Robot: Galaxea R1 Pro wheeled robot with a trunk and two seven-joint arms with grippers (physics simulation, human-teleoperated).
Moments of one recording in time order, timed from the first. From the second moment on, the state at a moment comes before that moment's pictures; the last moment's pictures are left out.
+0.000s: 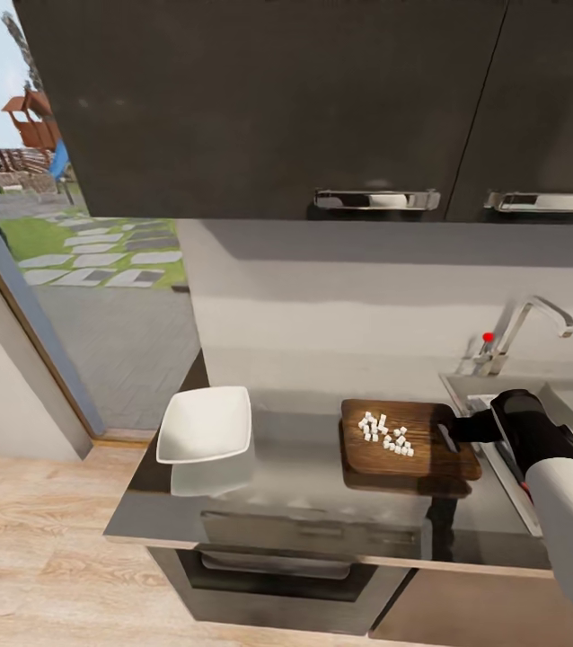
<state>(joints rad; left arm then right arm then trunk) -0.24 0.08 -0.14 0.08 0.13 -0.45 0.10 -0.98 -0.28 -0.23 -0.61 0.47 0.86 0.47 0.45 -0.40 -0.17</state>
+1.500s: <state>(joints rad) -0.24 0.07 -0.14 0.08 0.13 -0.45 0.11 -0.98 -0.28 -0.23 -0.61 0.47 0.86 0.47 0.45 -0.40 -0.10</state>
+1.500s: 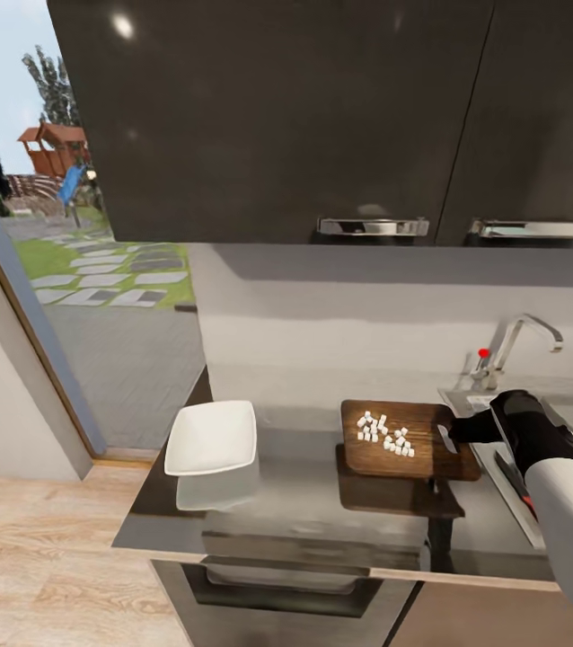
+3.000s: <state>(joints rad) -0.24 0.07 -0.14 0.08 0.13 -0.45 0.10 -0.98 -0.28 -0.24 -0.57 0.48 0.88 0.47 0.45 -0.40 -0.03</state>
